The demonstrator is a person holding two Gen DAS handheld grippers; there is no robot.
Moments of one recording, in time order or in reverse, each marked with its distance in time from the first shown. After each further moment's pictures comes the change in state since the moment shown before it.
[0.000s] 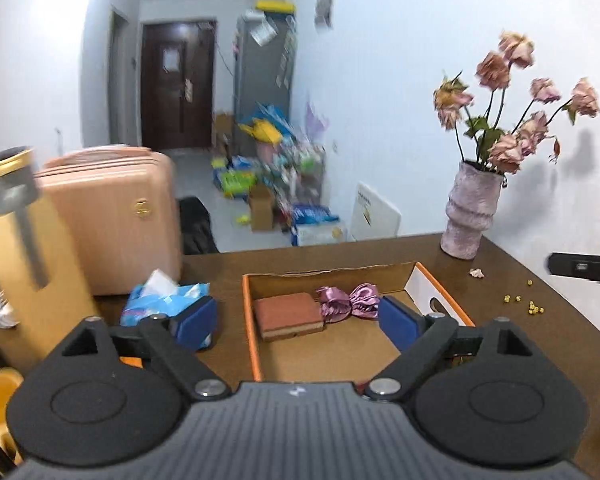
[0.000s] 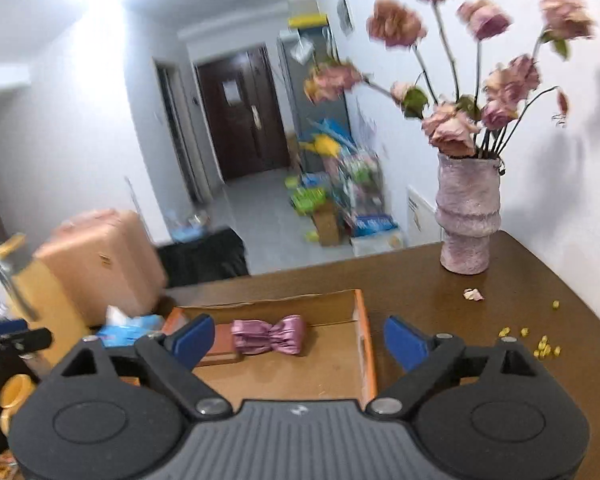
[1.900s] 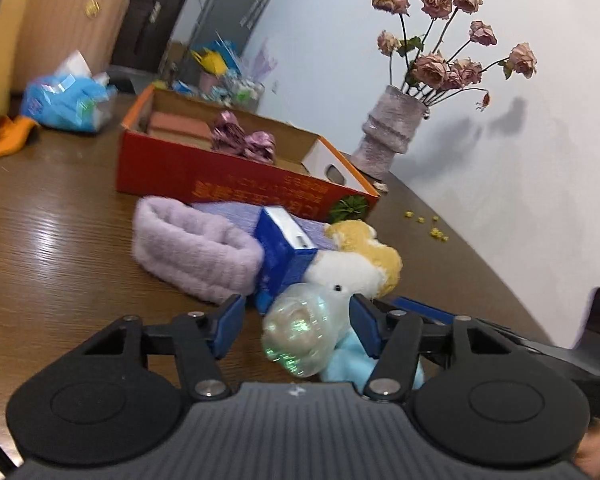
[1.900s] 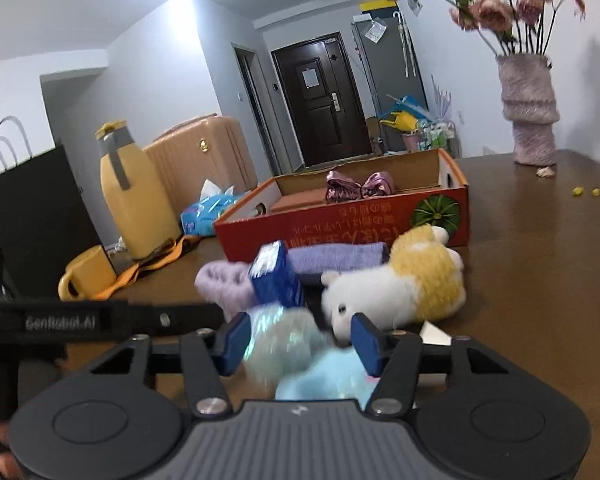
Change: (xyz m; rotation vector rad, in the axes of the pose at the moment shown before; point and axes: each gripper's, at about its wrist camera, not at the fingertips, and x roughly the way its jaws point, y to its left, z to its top) left arm 0.014 -0.052 -0.198 -0.255 0.146 -0.326; right arm -0.002 0.012 -0.215 0.001 0.110 0.228
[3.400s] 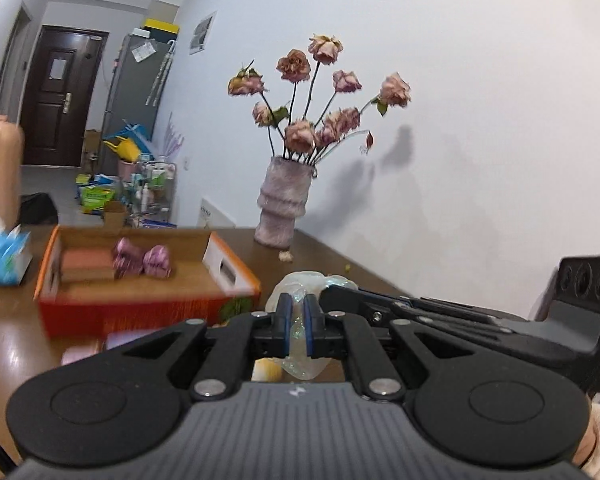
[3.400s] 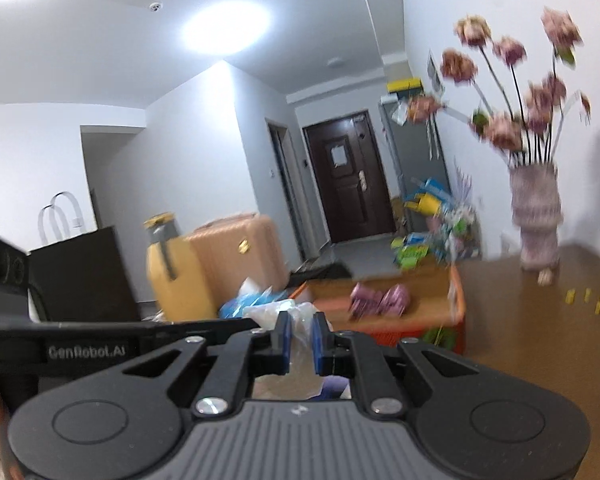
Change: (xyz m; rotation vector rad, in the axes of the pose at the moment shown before) left arm -0.055 -0.105 0.070 0.276 -0.173 -0.153; right arm -0.097 0.014 0.085 -0.118 -0.272 0.044
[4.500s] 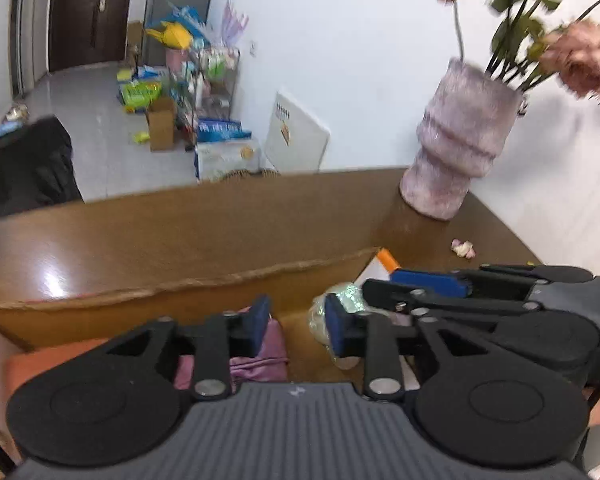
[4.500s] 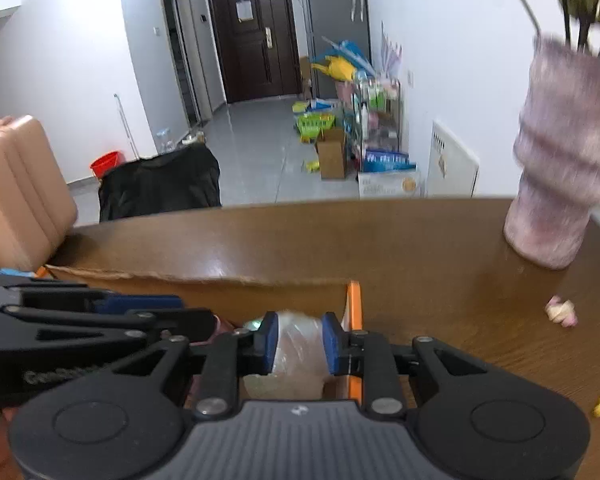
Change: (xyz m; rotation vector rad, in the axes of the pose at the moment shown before) left arm 0.350 0.200 0.087 -0.056 0.370 0.197; right arm 0.377 -0.188 0.048 0.019 0.477 -0.308
